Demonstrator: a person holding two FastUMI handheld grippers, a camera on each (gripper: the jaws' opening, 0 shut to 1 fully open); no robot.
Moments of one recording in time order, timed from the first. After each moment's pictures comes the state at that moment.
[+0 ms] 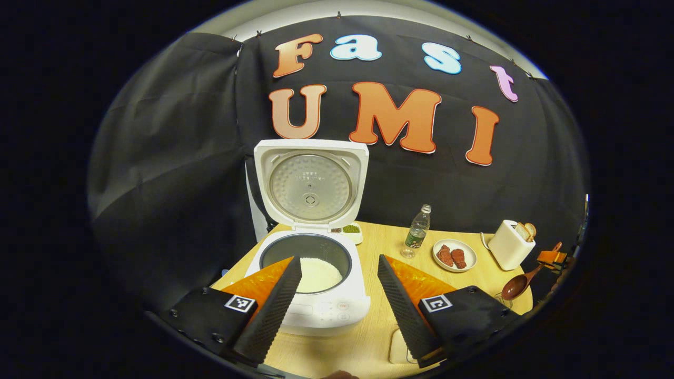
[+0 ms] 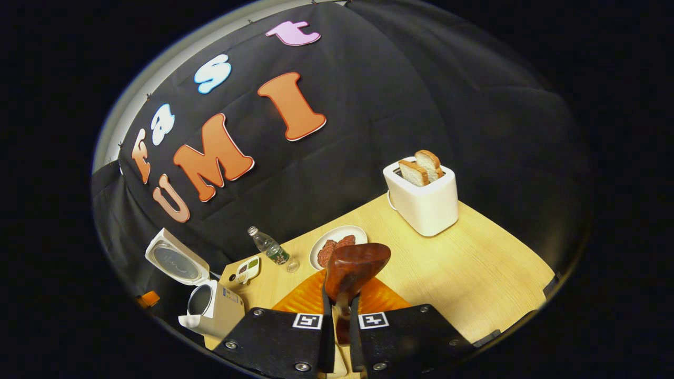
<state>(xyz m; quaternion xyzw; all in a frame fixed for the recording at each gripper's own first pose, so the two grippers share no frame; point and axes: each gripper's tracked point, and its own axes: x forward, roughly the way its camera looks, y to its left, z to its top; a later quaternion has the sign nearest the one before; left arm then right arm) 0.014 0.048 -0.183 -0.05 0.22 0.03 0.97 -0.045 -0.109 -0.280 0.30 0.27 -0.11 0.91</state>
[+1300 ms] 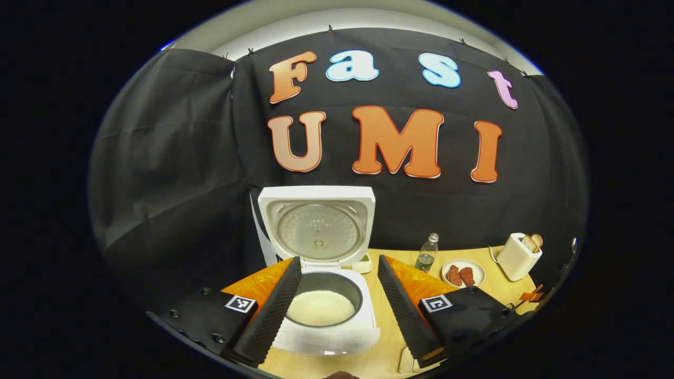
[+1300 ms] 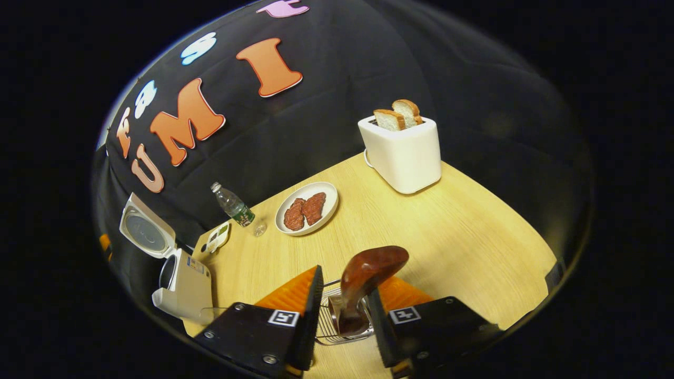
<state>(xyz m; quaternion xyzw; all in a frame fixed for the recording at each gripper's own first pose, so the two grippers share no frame) 0.066 0.077 -0.097 -0.01 0.16 0.05 0.99 -0.078 -0.102 -0.363 0.25 0.37 -0.13 0.88</state>
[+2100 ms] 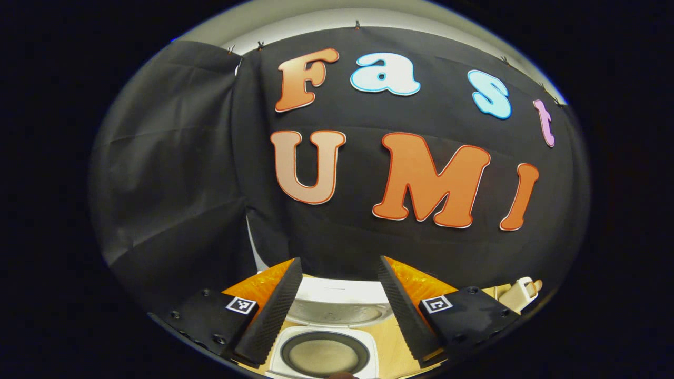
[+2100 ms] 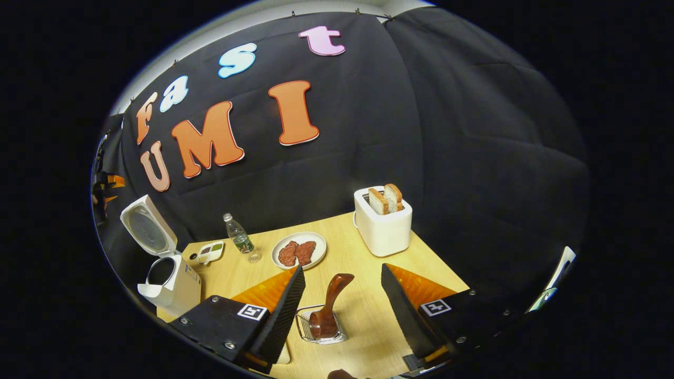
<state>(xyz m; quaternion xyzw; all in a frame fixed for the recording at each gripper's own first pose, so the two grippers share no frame) 0.251 0.133 -0.031 -0.08 0.16 0.05 0.98 -0.102 -0.151 -0.221 0.15 0.28 -0.17 0.94</state>
